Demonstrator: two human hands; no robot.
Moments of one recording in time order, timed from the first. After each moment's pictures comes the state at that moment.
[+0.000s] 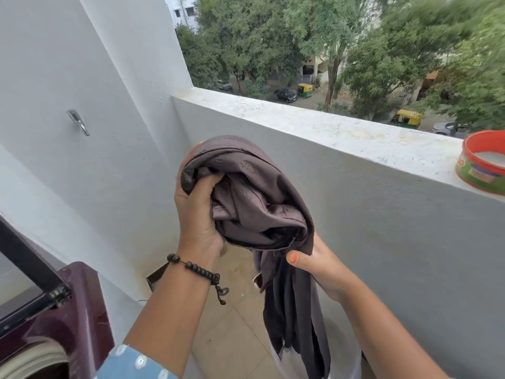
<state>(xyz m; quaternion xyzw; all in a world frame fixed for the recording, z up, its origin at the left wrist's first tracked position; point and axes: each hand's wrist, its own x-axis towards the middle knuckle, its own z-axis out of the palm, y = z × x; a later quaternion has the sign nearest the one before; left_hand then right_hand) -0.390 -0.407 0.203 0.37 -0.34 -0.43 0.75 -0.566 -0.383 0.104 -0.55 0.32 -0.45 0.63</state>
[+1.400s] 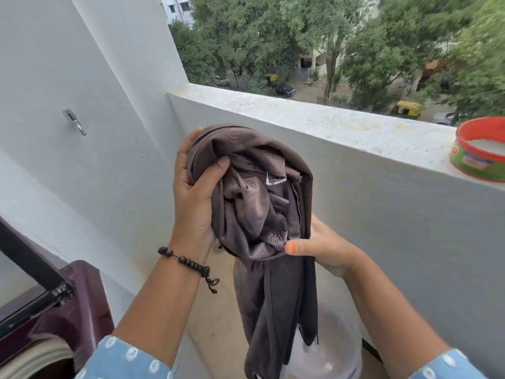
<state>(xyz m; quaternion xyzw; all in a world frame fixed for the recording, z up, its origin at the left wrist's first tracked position) -0.395 -0.399 0.214 0.34 -0.45 -0.41 0.72 -0.581 -0.393 0.126 -0.59 0.28 -0.37 0.66</state>
